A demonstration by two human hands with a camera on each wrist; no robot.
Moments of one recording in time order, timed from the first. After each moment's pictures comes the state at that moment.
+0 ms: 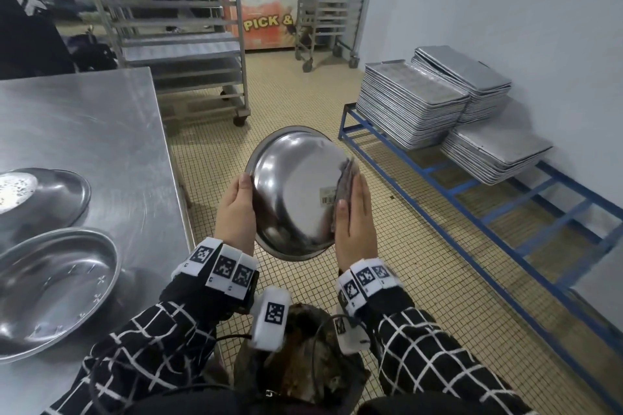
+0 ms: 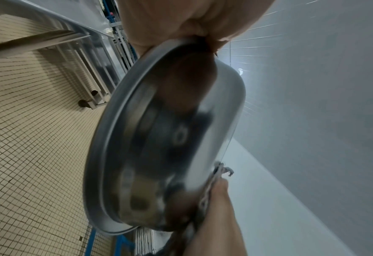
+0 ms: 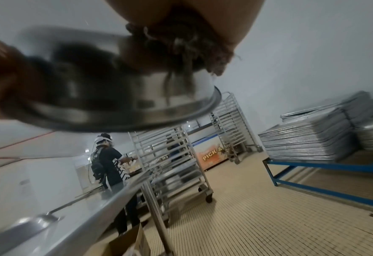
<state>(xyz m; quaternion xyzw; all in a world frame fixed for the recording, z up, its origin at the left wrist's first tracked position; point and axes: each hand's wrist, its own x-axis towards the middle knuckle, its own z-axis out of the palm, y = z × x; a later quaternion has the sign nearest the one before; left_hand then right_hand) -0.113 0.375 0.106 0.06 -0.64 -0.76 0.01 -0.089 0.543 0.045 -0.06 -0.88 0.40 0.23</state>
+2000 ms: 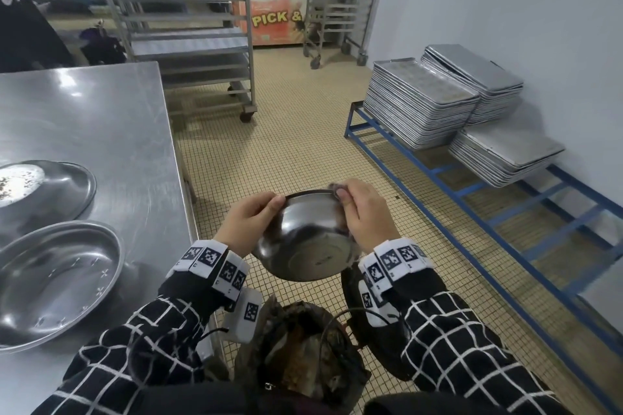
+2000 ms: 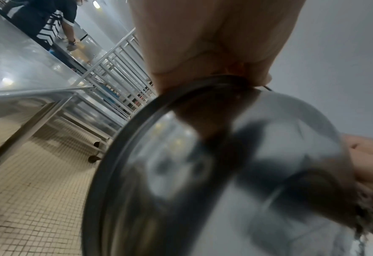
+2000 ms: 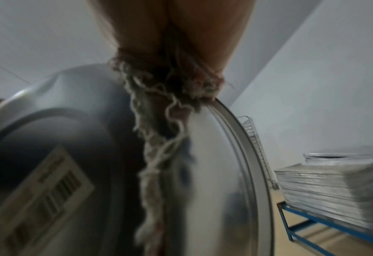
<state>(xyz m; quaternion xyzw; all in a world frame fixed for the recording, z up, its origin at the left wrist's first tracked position) -0.131 0.354 0.074 -0.15 -0.82 -0.55 -0.04 -0.104 0.570 0.081 0.05 -0.93 0.31 0.18</state>
